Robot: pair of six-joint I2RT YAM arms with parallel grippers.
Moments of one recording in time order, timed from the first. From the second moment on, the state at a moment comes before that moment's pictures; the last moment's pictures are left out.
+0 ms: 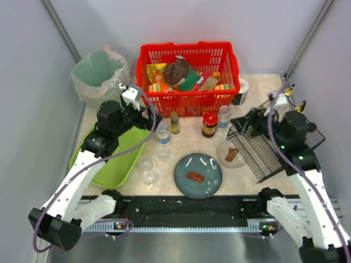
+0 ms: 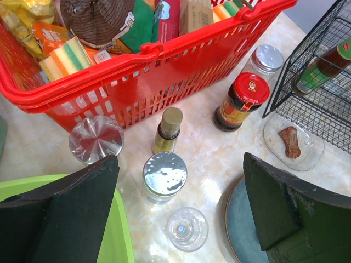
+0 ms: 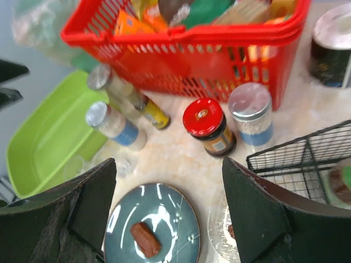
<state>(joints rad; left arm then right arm) -0.38 0.97 1.00 -0.26 0.26 -0.12 0.09 0.69 0.92 -0.40 -0.41 0.36</state>
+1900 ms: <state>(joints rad) -0.38 0.99 1.00 -0.29 0.17 -0.10 0.71 1.64 1.06 -0.07 0.53 0.30</state>
